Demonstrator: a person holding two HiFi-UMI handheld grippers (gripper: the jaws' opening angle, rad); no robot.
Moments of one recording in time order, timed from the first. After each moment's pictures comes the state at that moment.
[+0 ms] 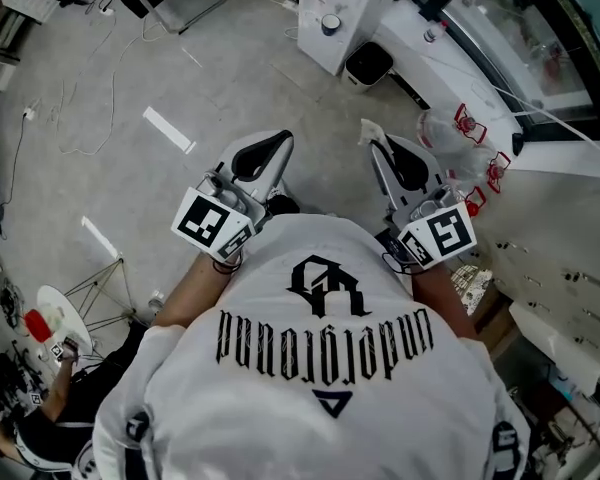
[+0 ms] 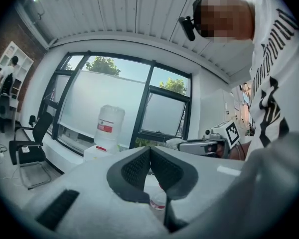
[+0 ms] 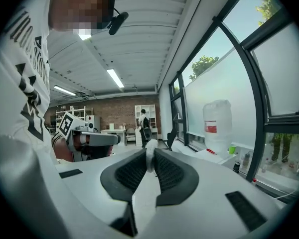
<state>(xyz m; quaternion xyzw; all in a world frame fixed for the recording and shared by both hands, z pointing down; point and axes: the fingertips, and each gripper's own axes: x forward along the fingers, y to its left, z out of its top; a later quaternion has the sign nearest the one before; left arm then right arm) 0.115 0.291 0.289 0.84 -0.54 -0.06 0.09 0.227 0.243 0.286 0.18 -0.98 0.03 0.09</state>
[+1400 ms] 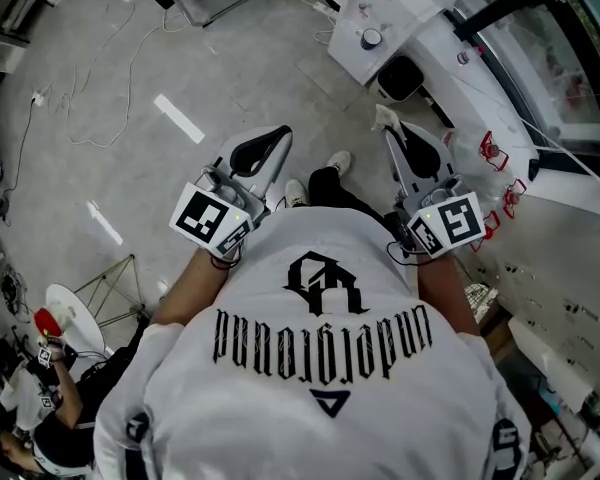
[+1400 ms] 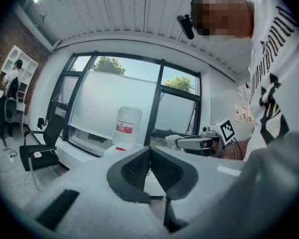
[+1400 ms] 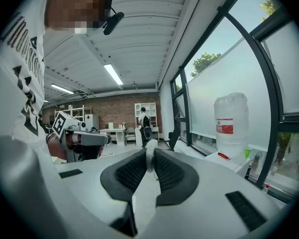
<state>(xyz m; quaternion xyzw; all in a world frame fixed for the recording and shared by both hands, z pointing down) -0.039 0.261 0.299 0.82 -0.56 -0.04 0.10 0.082 0.184 0.294 0.18 -0.98 0.03 0.09</state>
